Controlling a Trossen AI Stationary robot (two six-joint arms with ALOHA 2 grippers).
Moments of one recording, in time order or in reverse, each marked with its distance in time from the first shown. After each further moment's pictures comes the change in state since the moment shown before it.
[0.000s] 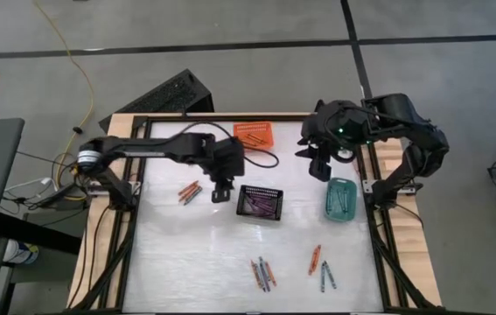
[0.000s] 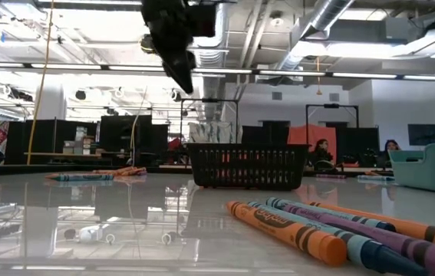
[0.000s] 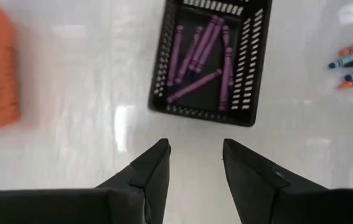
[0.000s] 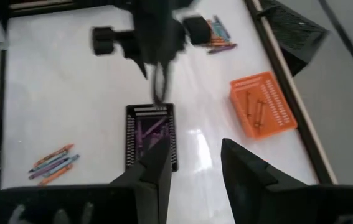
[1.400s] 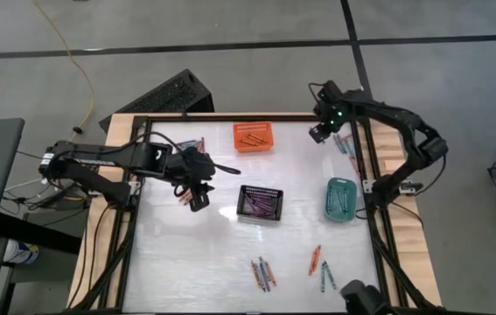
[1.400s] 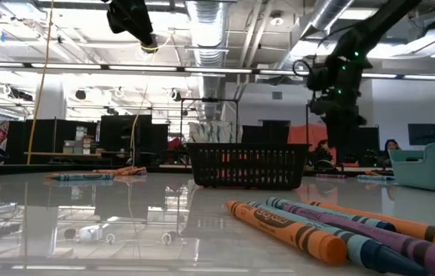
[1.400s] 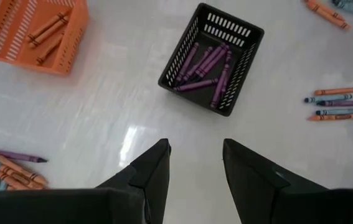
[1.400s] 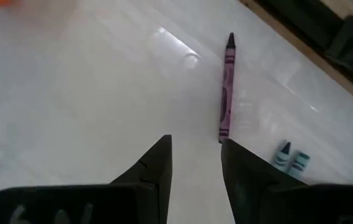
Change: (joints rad) left arm -0.193 -0.332 -0.136 -0.028 -0.263 -0.379; right arm -1.012 -0.059 -1.230 0.744 -0.308 -0.238
